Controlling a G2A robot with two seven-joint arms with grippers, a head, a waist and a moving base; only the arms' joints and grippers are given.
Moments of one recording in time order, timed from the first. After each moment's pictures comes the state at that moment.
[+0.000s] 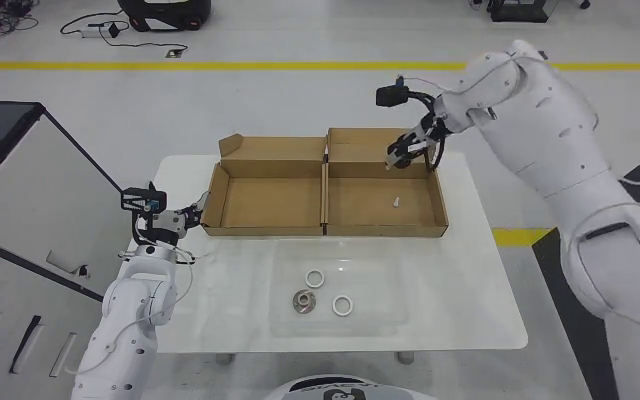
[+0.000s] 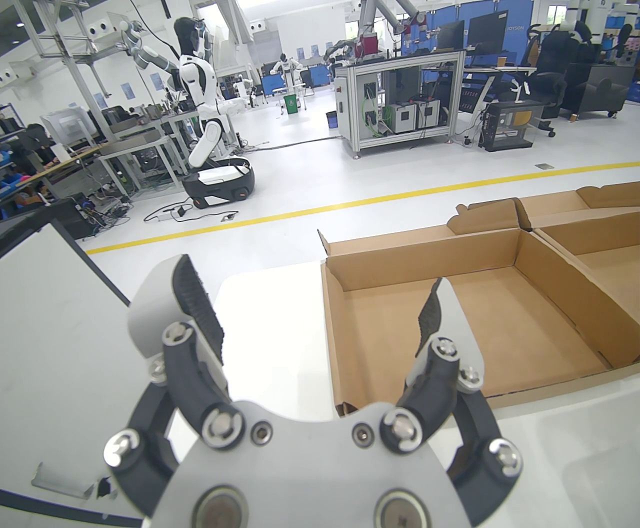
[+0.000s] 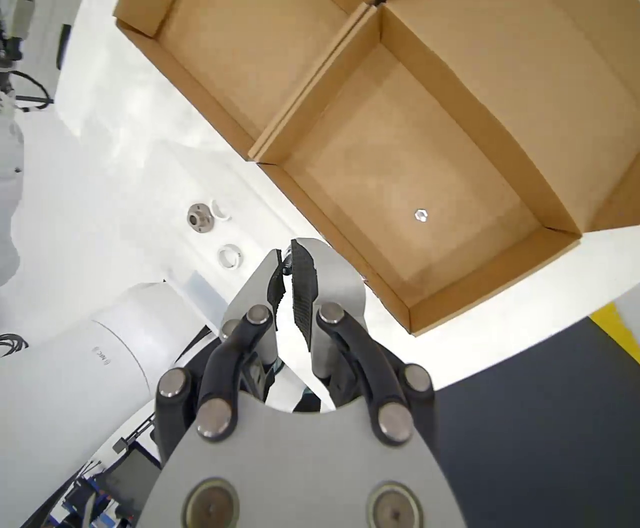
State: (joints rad) left arm 1.73 -1.15 -1.60 -1.80 1.33 0.00 0.00; right arm -0.29 -1.11 0.61 -1.00 -0.13 -0.20 1.53
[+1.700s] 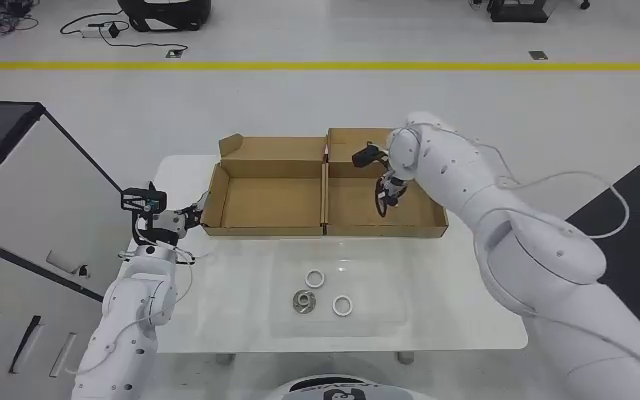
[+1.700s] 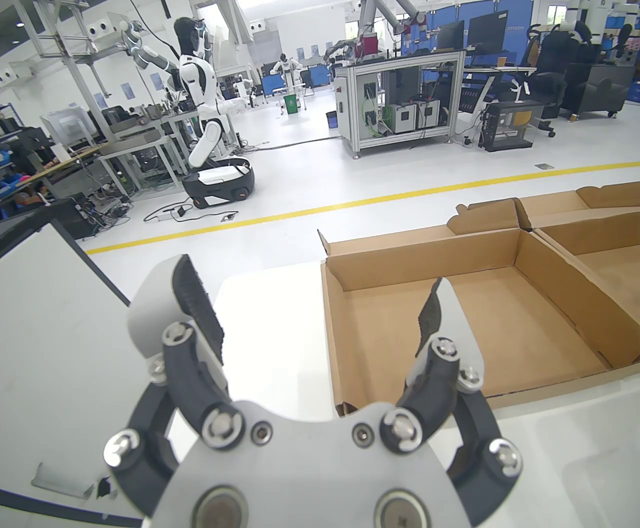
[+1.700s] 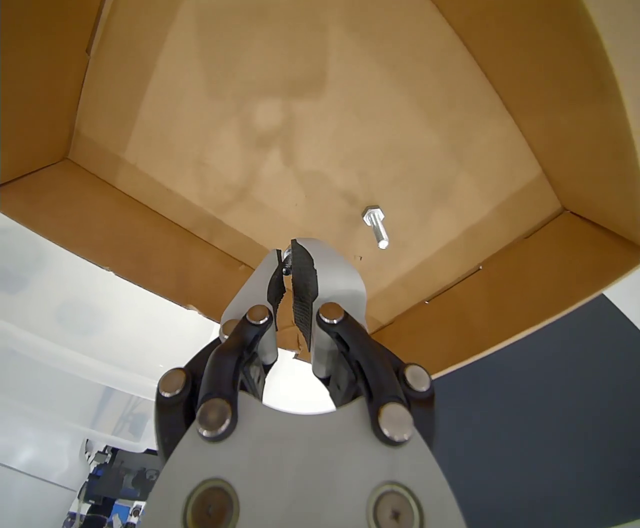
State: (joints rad) left arm 1.73 -1.15 -1.60 -1.80 1.33 0.00 0.00; right arm -0.33 -1.45 0.30 -0.46 -0.42 -0.27 1.28
